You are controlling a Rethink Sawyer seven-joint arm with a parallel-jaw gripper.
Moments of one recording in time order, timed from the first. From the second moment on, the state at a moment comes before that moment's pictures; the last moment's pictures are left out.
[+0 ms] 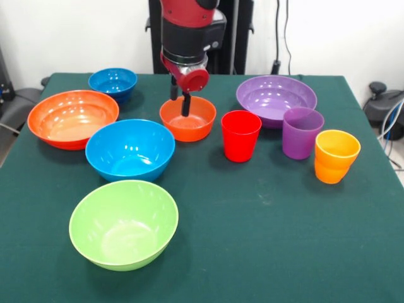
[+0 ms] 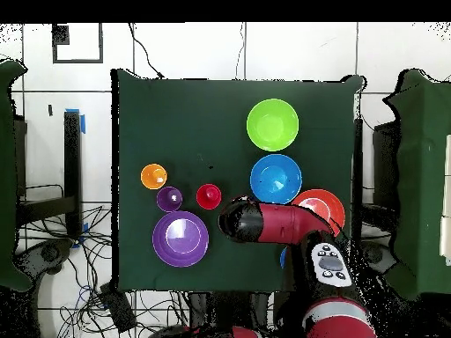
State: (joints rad) arm -0.35 -0.60 -0.01 1.82 -0.30 0.40 2.80
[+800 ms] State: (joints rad) arm -0.36 -0.55 -0.06 1.88 -0.37 0.30 2.80
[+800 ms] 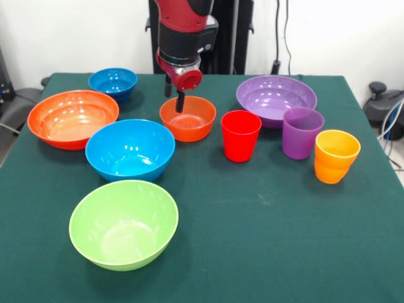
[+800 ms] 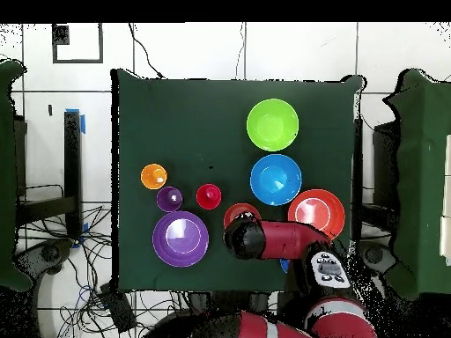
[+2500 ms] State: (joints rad) arm -0.37 -0.60 -0.13 1.97 -0.52 0.21 2.80
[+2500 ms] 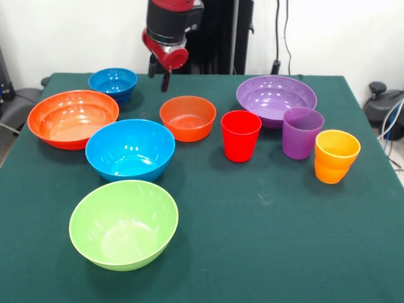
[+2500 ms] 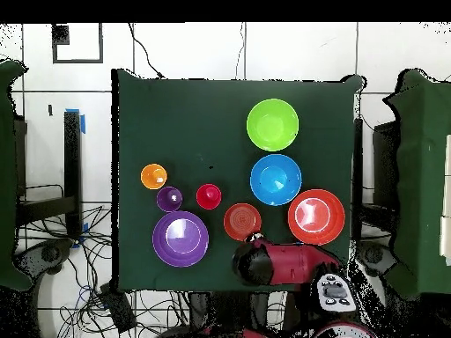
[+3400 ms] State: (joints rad) arm -0.40 -0.50 -0.25 1.99 -0.61 0.00 2.80
